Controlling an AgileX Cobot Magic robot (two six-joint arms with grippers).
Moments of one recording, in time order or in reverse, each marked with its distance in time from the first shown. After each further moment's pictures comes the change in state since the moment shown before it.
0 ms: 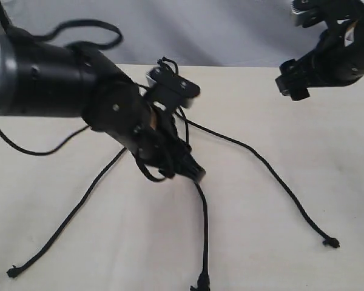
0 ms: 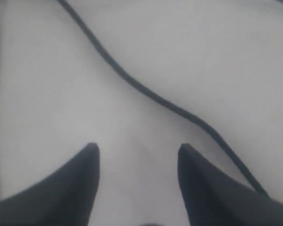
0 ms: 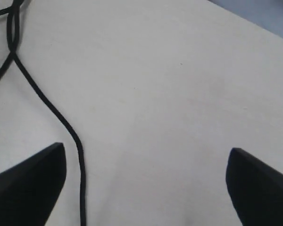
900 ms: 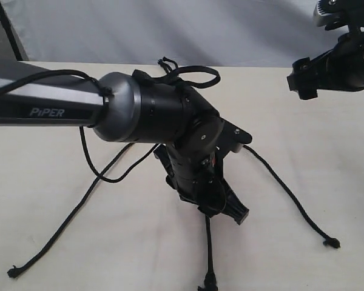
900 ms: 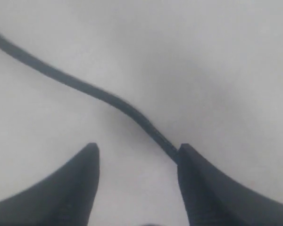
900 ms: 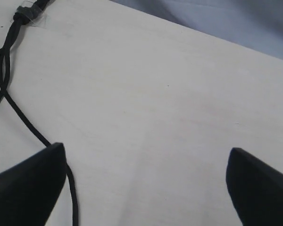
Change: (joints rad) left arm -0.155 0.253 -0.263 -0.049 0.261 -0.069; right arm -0.071 -0.056 0.138 0.037 -0.237 0.011
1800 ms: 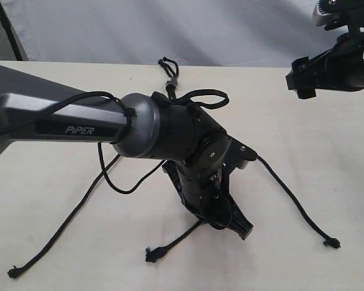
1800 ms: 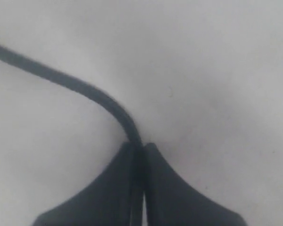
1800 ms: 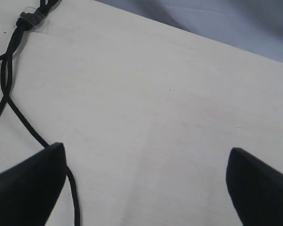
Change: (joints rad) left arm -0.017 0.091 -0.012 -0.040 -0.039 0.044; right arm 0.000 0.000 0.009 0.007 -0.025 0.000
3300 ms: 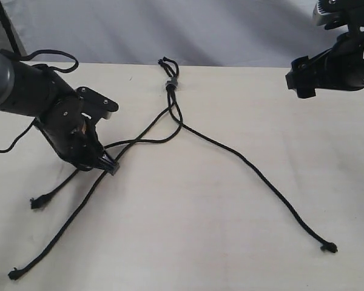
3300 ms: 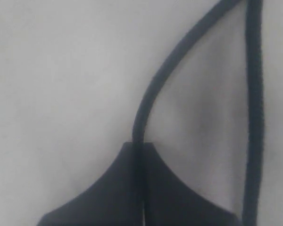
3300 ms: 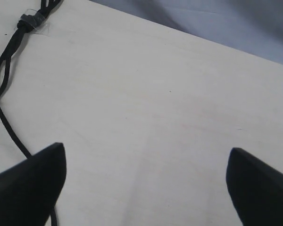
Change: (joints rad) left arm 0.504 -0.166 0.340 0.325 -0.218 -0.034; right arm 0.000 0.000 0.000 0.000 -0.006 0.002
